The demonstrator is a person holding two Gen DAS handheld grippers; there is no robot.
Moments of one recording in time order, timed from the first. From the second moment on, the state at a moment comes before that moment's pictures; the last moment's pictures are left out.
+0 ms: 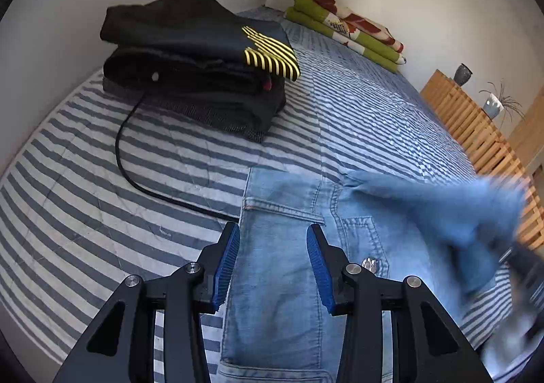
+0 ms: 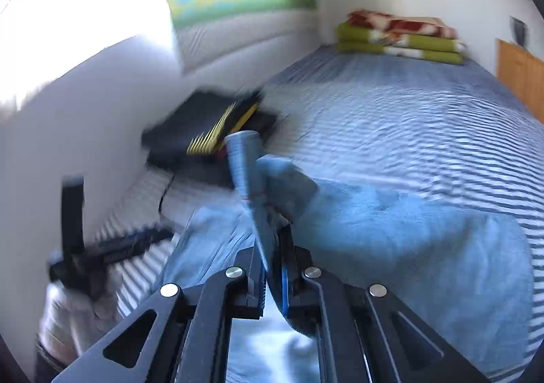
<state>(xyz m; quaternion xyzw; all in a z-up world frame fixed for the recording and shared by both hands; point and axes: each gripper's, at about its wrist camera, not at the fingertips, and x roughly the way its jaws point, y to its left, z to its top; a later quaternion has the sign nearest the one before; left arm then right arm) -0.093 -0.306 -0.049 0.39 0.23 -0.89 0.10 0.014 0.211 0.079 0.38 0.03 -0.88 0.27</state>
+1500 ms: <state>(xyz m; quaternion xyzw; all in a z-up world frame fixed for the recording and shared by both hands) -0.104 -0.280 -0.094 0.47 0.24 -0.85 0.03 0.119 0.351 0.066 0.43 0.04 -0.87 0.24</state>
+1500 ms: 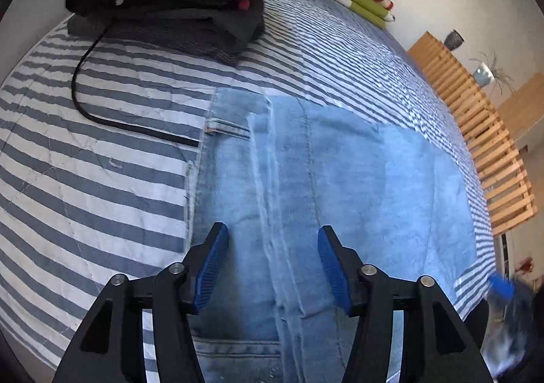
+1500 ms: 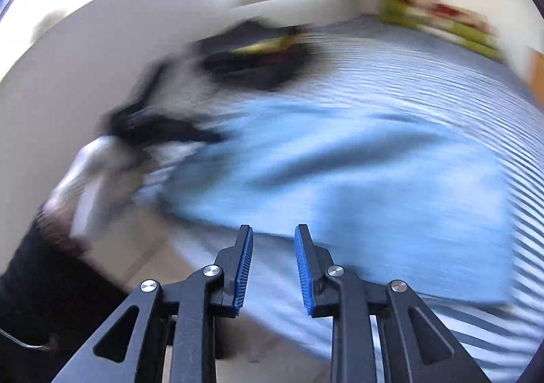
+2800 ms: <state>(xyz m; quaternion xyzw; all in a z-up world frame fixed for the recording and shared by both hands) -0.113 -0.236 -0.078 0.47 0.13 -0.86 0.12 0.083 0.506 0.003 0.48 0.13 -0.87 0.06</state>
